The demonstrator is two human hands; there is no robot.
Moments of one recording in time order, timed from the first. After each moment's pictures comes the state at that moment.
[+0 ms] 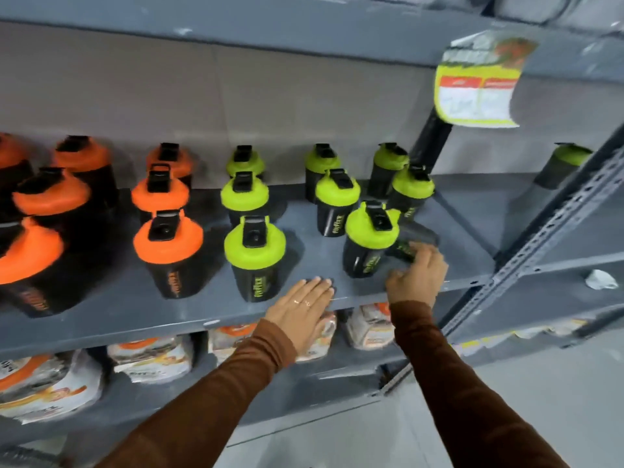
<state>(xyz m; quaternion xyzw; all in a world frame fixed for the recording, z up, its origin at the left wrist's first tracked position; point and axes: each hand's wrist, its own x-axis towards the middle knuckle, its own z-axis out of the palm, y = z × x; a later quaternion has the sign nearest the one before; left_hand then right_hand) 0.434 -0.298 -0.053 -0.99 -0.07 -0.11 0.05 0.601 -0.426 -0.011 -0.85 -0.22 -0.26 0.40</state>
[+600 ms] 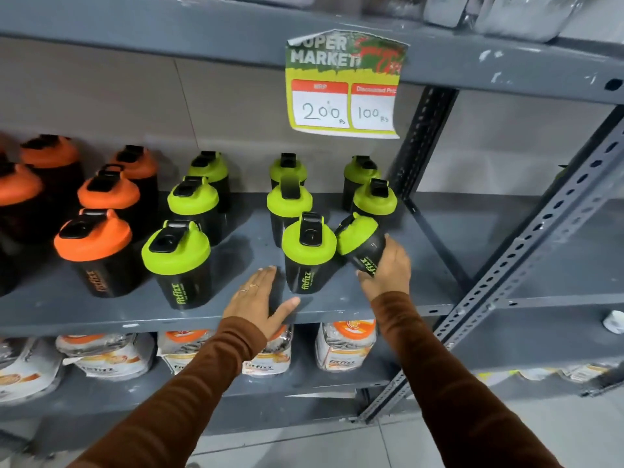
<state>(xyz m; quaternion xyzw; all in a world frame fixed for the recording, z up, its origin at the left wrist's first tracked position) 0.505 -0.340 -0.032 -0.89 -0.35 -0.17 -0.22 0.712 -0.449 -0.006 -0.87 -0.35 -0.09 0.34</state>
